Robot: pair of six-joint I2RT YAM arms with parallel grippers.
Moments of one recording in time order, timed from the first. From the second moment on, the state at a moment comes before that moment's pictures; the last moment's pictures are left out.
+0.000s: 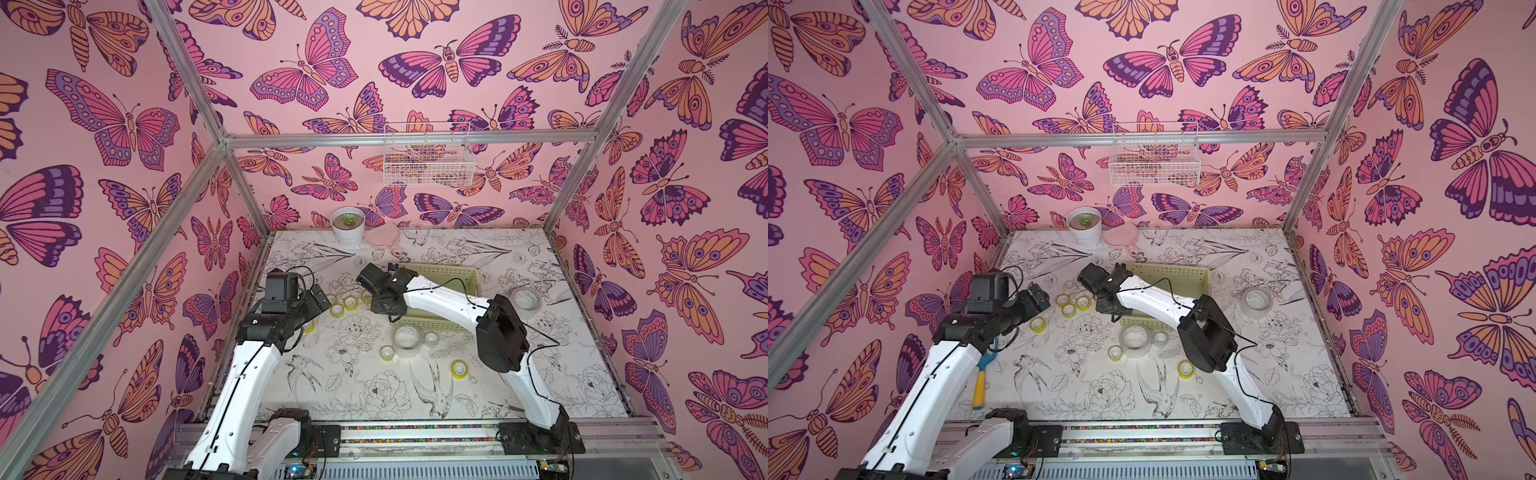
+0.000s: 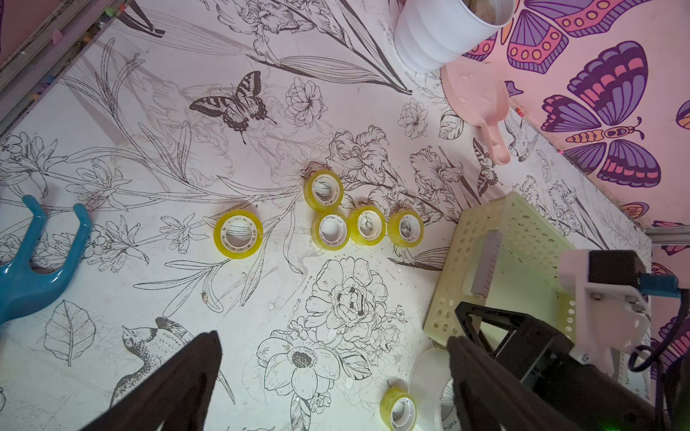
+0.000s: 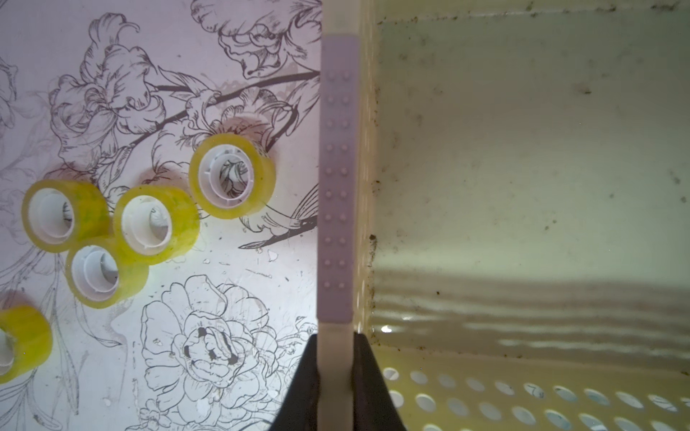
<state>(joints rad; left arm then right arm) -0.06 0.99 0.96 -0.80 0.00 -0.61 1.01 2.27 2.01 -0.97 0.25 0.96</state>
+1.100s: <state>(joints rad) -0.13 1.06 1.00 -0.79 0.01 -0.60 0.97 2.17 2.00 -0.93 0.27 0.72</state>
